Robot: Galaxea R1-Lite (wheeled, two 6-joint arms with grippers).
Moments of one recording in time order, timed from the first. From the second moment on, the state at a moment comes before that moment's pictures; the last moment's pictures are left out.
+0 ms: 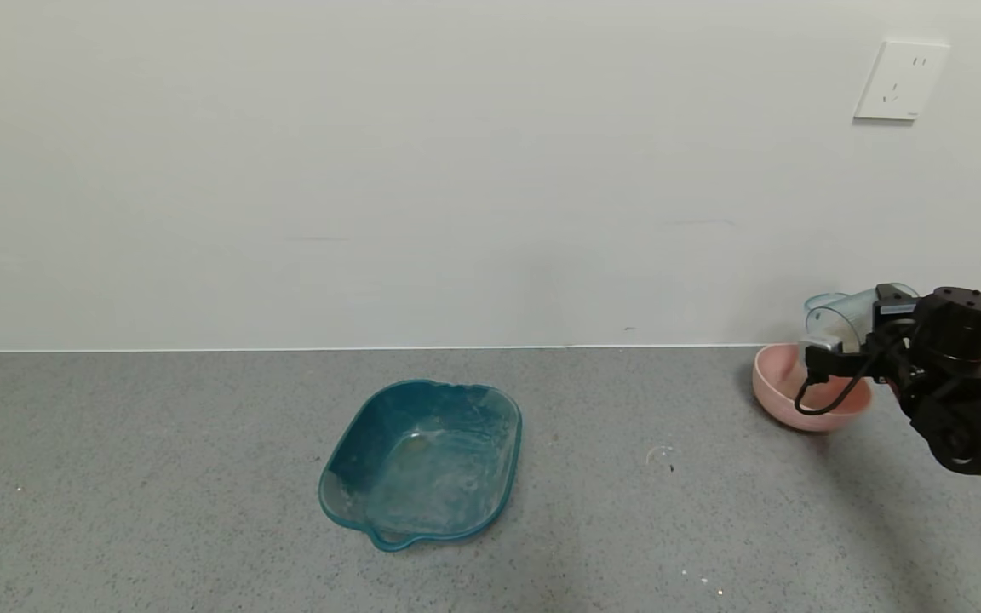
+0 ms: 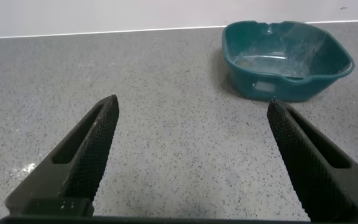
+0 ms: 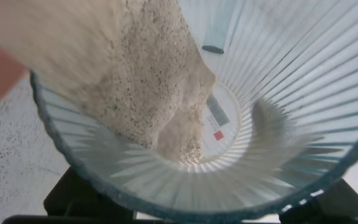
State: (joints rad) left arm 0.00 0.00 0.00 0.00 -0.01 0.03; right arm -0.14 2.18 -0.98 -1.17 -0.33 -1.87
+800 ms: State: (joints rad) left arm 0.00 0.00 0.00 0.00 -0.01 0.03; right arm -0.18 2.12 -0.87 -1.17 -0.33 -1.52
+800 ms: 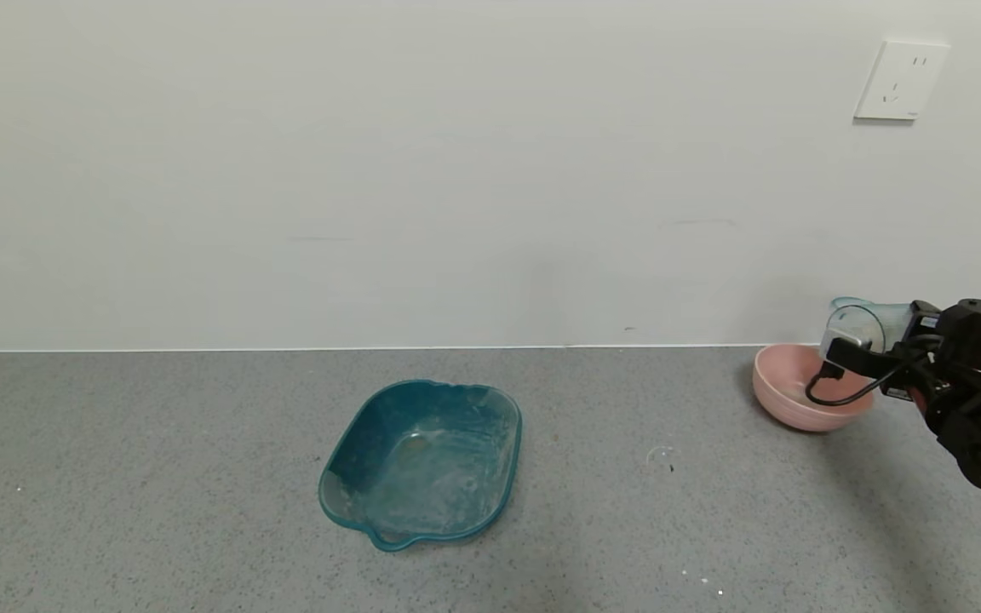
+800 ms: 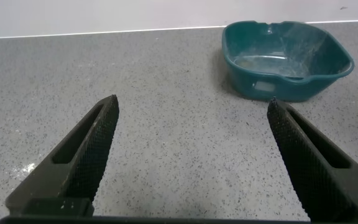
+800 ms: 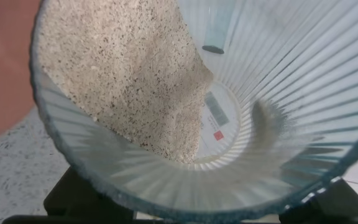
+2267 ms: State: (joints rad) left arm 0.00 0.00 0.00 0.00 -0.01 0.03; right arm 0.17 1.76 -0.69 -0.73 -0.32 -0.54
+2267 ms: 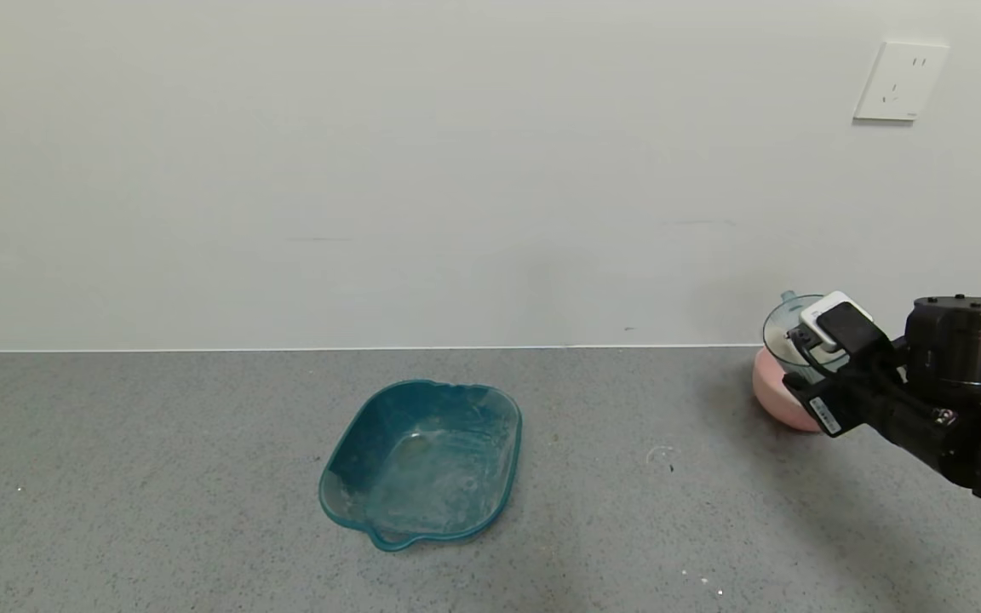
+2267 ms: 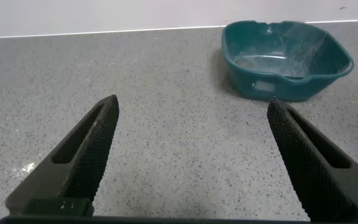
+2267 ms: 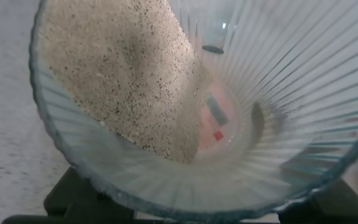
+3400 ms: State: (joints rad) left arm 0.00 0.00 0.00 0.00 -0.01 0.03; right arm 0.35 1.85 -0.68 -0.79 -0.11 -0.16
